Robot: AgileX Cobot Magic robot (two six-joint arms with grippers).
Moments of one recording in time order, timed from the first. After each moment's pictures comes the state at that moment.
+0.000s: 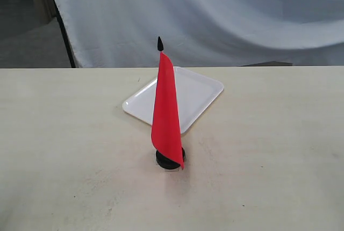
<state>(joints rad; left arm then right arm) -0.08 0.00 0.00 0.01 0.35 -0.04 0.00 0.72 -0.08 -0.40 -0.98 0.58</state>
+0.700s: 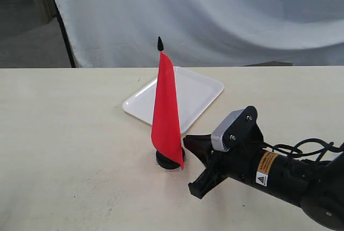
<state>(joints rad) -0.08 0.00 0.00 0.01 0.35 -0.04 0.41 1.87 -0.47 -0.51 -1.07 0.09</state>
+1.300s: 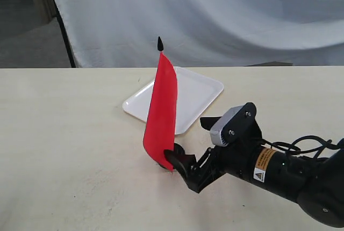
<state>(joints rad) -0.08 0.00 0.00 0.01 0.35 -0.04 0.42 1.88 -0.50 -0.50 -1.06 0.12</state>
